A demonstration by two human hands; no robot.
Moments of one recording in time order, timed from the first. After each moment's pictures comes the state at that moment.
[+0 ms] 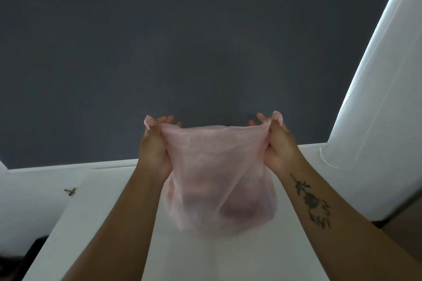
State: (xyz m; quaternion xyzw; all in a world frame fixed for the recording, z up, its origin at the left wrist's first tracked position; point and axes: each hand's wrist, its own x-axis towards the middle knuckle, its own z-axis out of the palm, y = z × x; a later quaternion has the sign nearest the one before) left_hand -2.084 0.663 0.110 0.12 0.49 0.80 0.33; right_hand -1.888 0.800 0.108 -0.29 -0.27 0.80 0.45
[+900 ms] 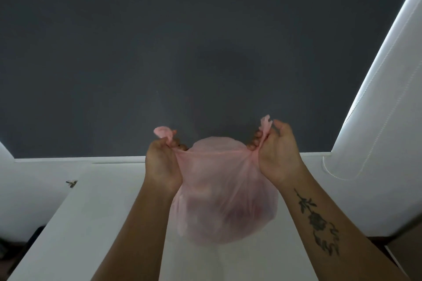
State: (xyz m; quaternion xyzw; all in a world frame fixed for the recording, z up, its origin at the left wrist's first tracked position) left_hand -2.044 0.664 0.096 0.06 0.37 0.84 0.40; right_hand -1.877 0.796 0.115 -0.26 -0.27 0.84 0.40
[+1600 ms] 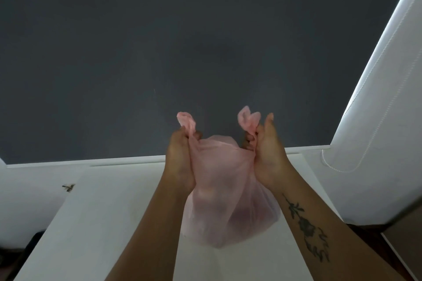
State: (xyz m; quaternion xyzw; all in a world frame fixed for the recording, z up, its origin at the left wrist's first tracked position) left_hand -2.016 0.678 0.112 0.14 0.49 0.75 0.42; right_hand -1.894 0.771 0.114 -0.33 -0.40 0.77 0.37
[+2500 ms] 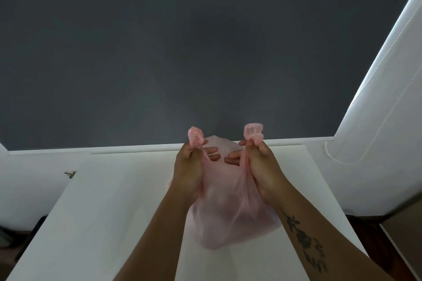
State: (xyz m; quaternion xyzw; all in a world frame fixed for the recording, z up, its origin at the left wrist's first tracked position) left_hand -2.010 0.672 0.052 0.20 0.67 0.64 0.33; right_hand -1.884 0.755 0.063 -0.40 -0.52 0.69 0.30
